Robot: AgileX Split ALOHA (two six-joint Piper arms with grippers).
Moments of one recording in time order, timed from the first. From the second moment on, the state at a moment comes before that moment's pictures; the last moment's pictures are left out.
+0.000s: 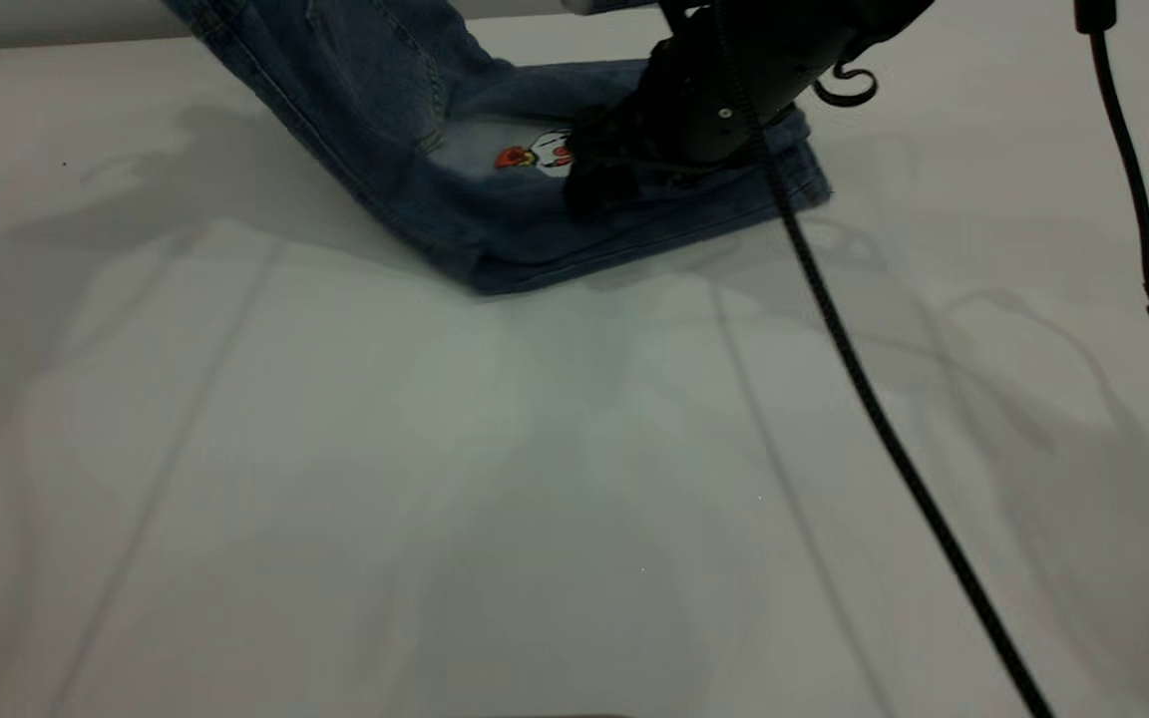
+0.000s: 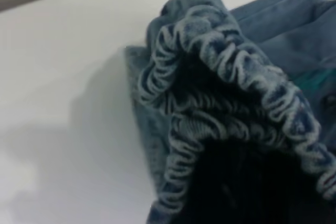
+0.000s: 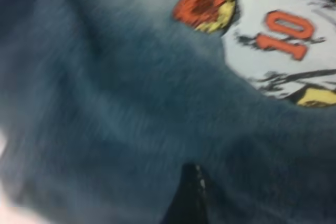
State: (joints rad) left arm -0.01 2.07 -1.83 -0.64 0.86 0.62; right arm 0.42 2.42 -1.54 1.04 0.27 -0.96
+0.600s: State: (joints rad) left arm -0.09 2.07 -1.87 -0.61 0.85 0.62; right arm 0.50 2.24 -1.54 0.95 0.45 -0.96
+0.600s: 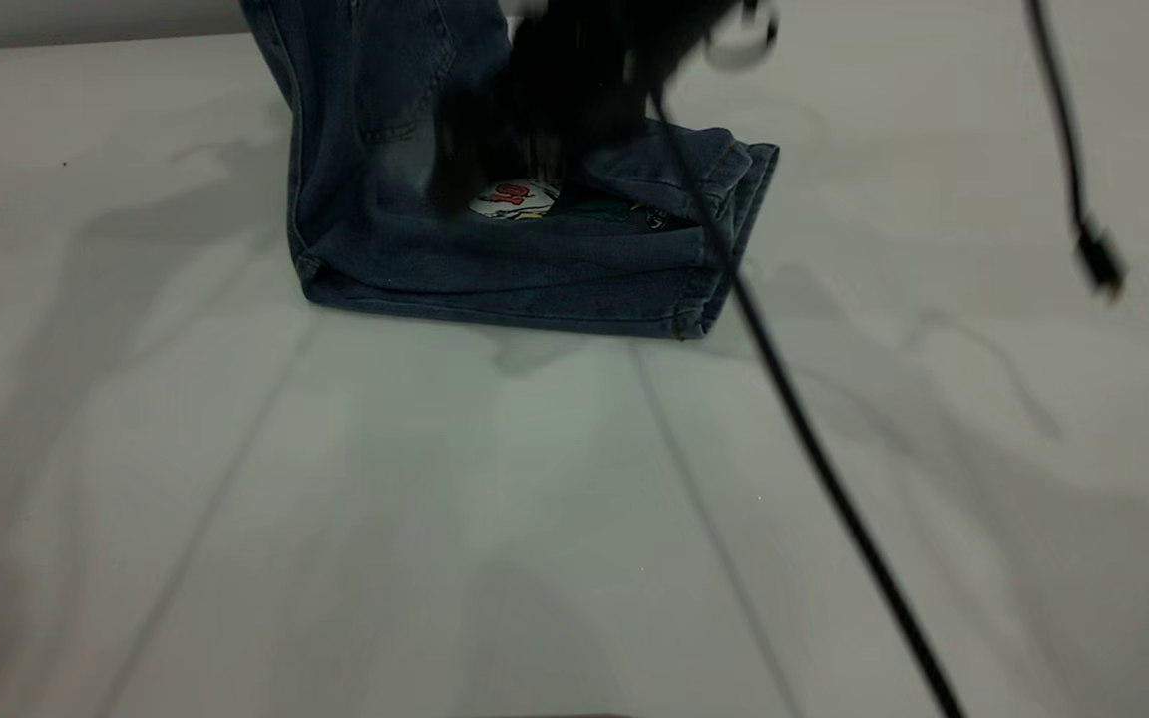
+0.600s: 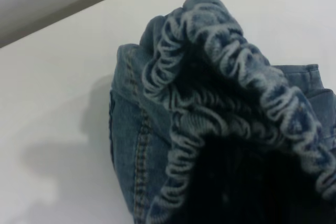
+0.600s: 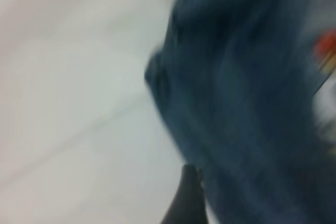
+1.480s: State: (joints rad) left arm -0.26 2.07 -1.87 -0.60 0.91 0.62; right arm 0.38 2.37 -1.54 0.65 0.45 -0.77
